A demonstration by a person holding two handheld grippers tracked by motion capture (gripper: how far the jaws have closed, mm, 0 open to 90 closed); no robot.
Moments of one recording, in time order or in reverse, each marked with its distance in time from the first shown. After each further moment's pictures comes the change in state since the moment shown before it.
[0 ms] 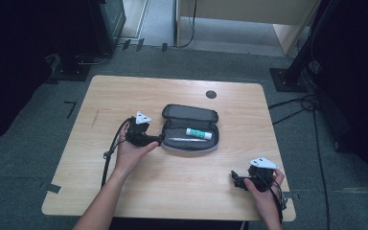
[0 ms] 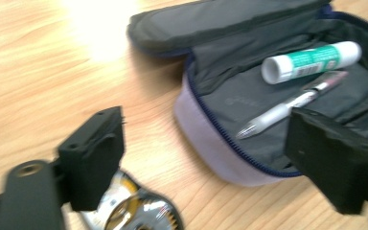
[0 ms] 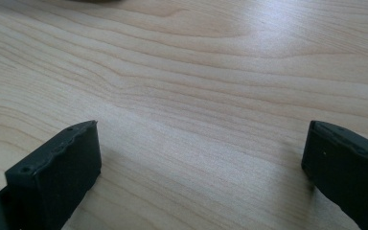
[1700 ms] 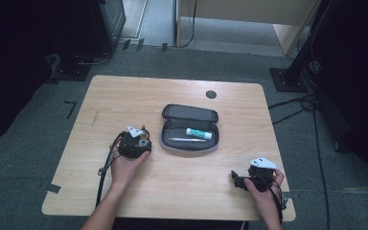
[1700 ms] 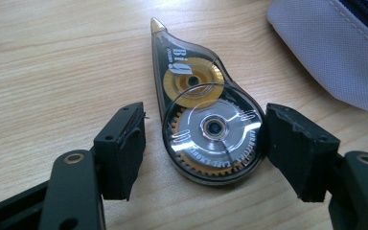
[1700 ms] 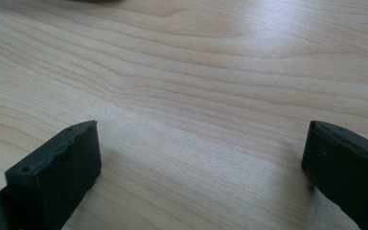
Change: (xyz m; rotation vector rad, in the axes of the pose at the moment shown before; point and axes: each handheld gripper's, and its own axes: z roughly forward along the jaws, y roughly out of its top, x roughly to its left) left arm 0.010 -0.054 0.014 0.073 0.211 -0.075; right arm 0.000 0.000 0.000 0.001 -0.001 0.000
